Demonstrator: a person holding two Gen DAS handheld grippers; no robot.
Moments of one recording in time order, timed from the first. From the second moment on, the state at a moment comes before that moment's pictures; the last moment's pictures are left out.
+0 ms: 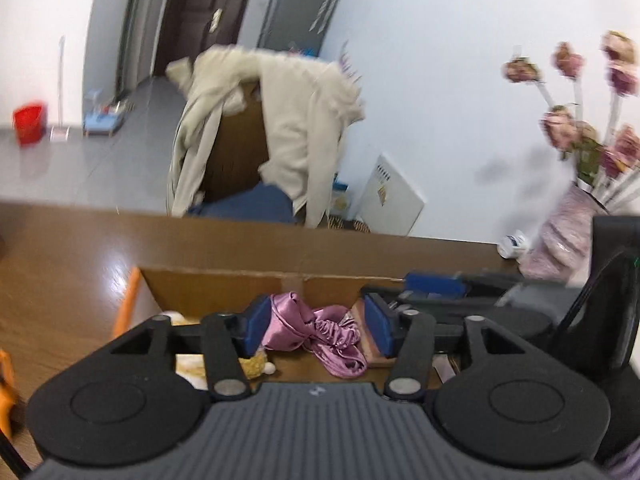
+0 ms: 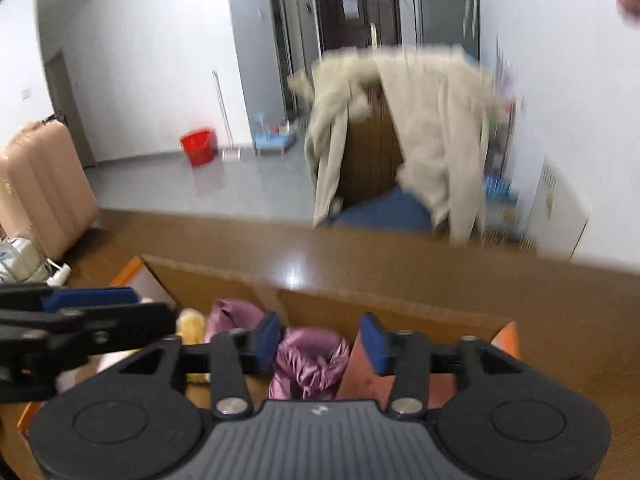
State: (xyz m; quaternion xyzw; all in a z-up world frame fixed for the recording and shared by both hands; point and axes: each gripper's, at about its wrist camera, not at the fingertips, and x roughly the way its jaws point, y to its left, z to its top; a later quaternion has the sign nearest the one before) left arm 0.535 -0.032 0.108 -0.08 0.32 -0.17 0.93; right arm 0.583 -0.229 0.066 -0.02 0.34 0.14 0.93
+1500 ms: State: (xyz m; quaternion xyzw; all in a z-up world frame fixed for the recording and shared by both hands) left arm 0.176 0.046 0.027 -0.04 0.26 -0.04 0.96; right arm 0.182 -0.259 0.010 0.08 0.26 0.15 0.95
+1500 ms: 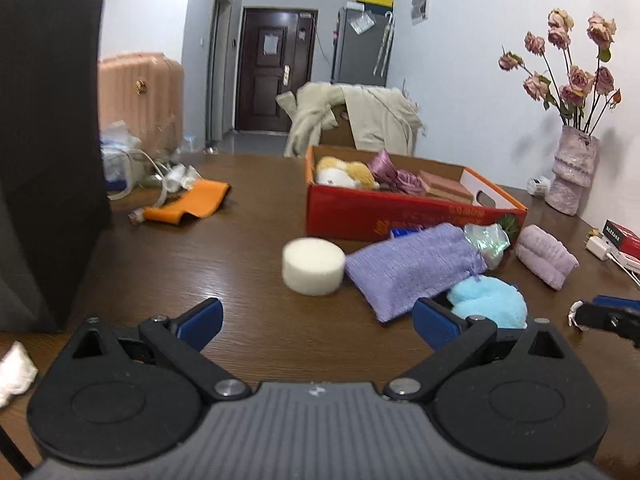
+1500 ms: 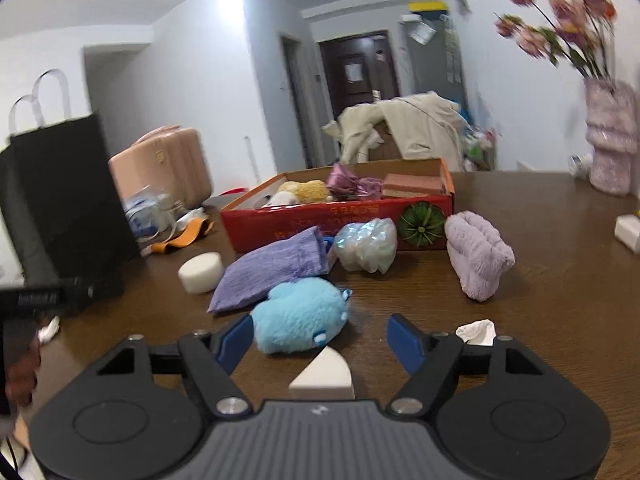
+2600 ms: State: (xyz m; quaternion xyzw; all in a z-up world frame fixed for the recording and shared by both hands) left arm 0.210 0.024 0.028 -0.10 0.24 -0.26 0.93; right arm 0.256 -0.206 0.028 0.12 0.30 0.24 0.92
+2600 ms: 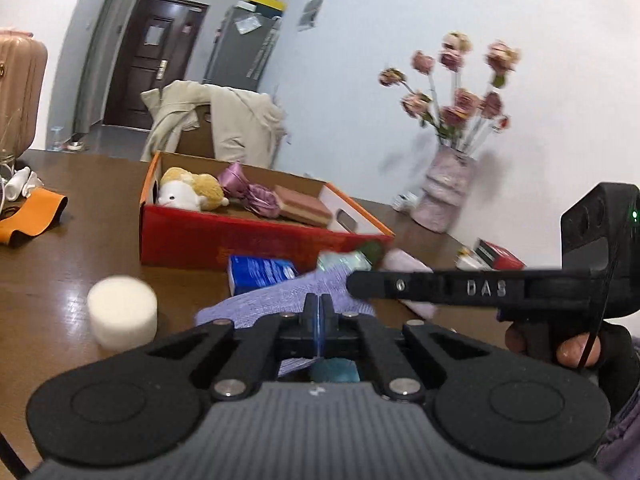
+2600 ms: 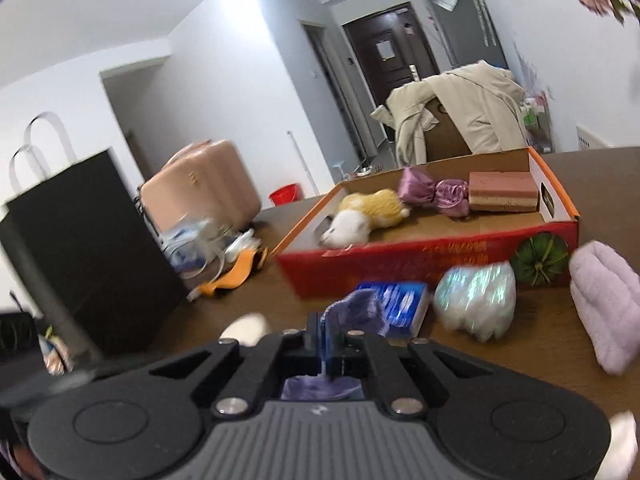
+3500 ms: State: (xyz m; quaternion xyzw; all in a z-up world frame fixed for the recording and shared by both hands) left arm 0.199 0.045 -0.027 -0.13 0.33 -0.19 0.92; right arm 0.226 -0.223 -0.033 0.22 0.34 0.21 0.89
